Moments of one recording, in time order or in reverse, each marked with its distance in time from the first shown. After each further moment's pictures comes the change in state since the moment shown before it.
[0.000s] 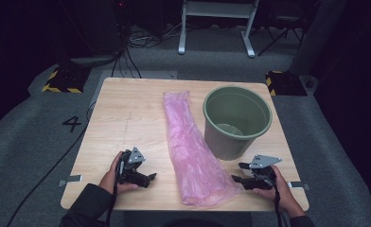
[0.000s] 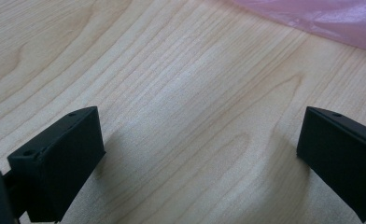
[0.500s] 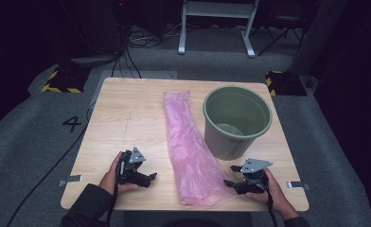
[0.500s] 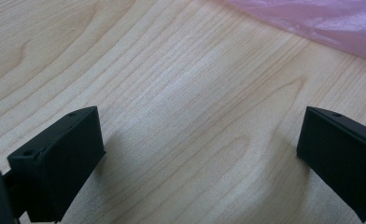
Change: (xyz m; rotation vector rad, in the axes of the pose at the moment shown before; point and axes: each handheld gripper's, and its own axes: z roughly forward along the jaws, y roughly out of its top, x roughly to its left) left arm -0.003 0.001 0.001 -0.001 0.021 -0.022; right arm 0.022 0.010 0.013 -0.001 0.035 -0.056
